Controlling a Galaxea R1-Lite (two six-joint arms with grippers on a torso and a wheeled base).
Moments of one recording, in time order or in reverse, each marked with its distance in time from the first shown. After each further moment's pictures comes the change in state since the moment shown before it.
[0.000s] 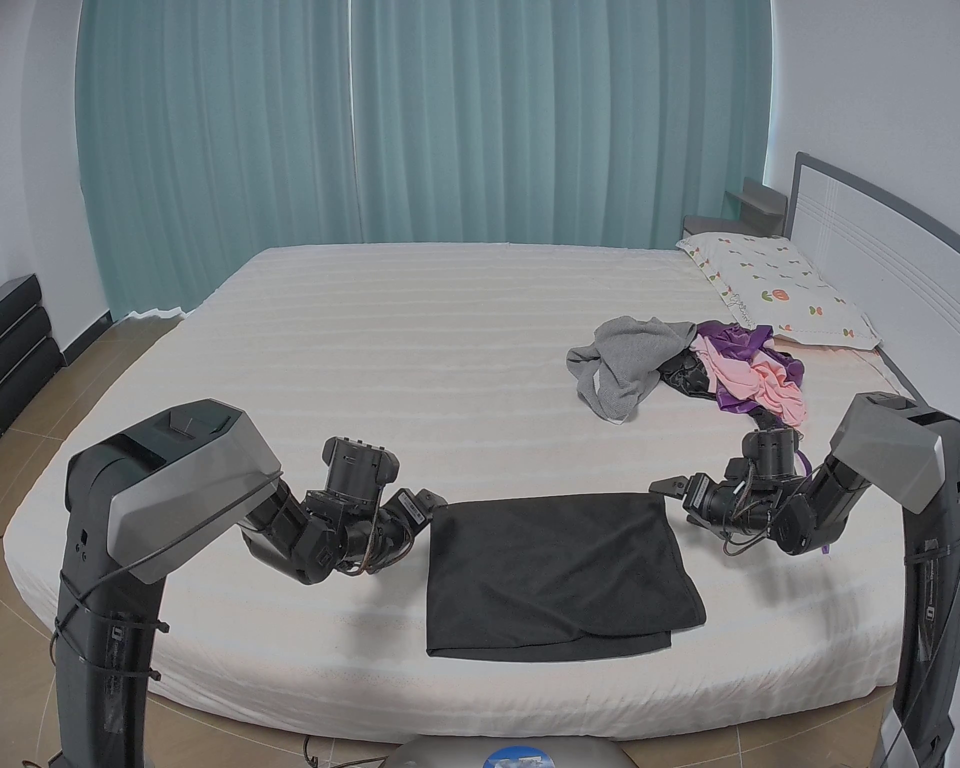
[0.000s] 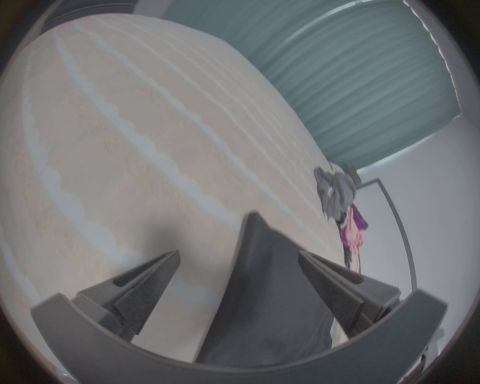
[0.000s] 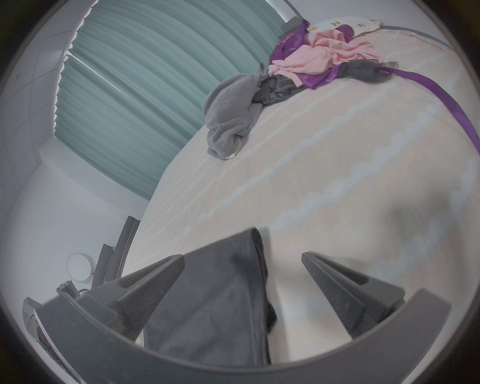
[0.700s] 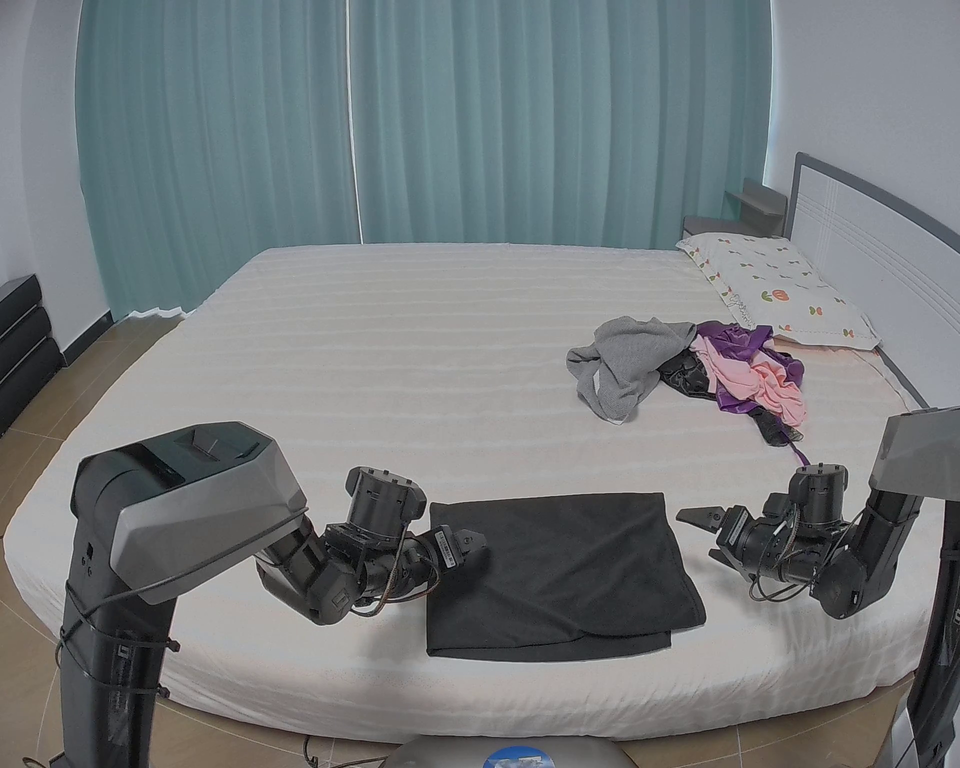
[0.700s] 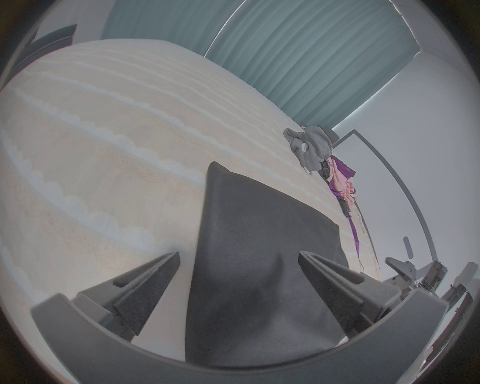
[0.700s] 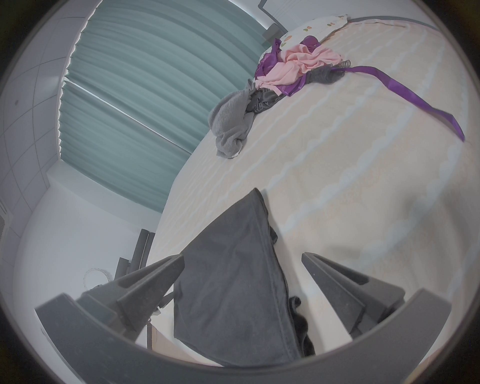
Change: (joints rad) left arm -0.091 -0.021 0.143 -0.139 -0.038 0.253; right arm 0.012 -0.200 0.534 -0.405 0.000 0.146
